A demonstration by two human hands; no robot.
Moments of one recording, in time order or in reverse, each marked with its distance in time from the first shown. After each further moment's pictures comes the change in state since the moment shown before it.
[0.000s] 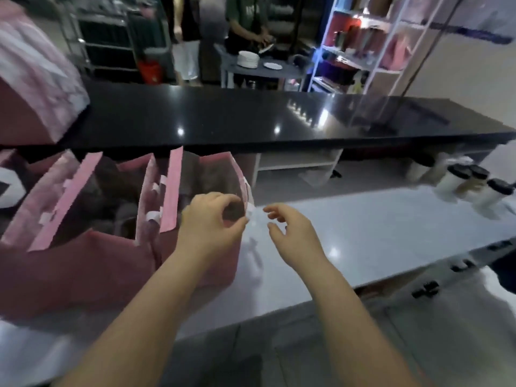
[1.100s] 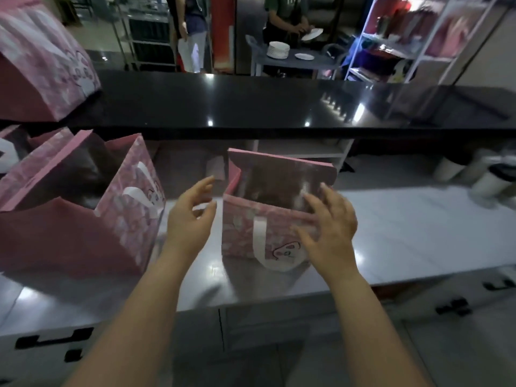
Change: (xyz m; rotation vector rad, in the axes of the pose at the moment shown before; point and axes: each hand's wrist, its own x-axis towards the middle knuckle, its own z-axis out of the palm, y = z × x) left_hand -0.024 0.026 0.064 -0.435 0.228 -0.261; right_hand -0.004 0.117 -0.069 -0.219 0.269 -0.294
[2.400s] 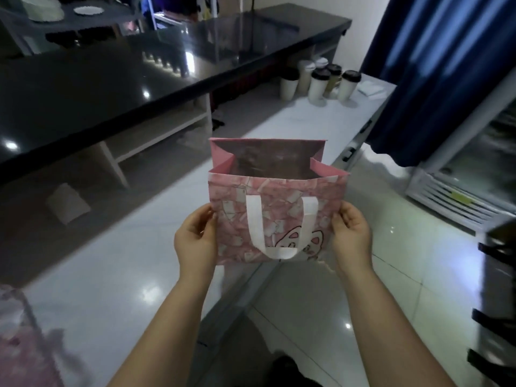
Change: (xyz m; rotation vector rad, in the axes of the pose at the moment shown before) left_hand -0.022 -0.006 0.130 -0.454 -0.469 -0.194; right_hand -0.112 0.025 -0.053 0.597 0.828 0.961
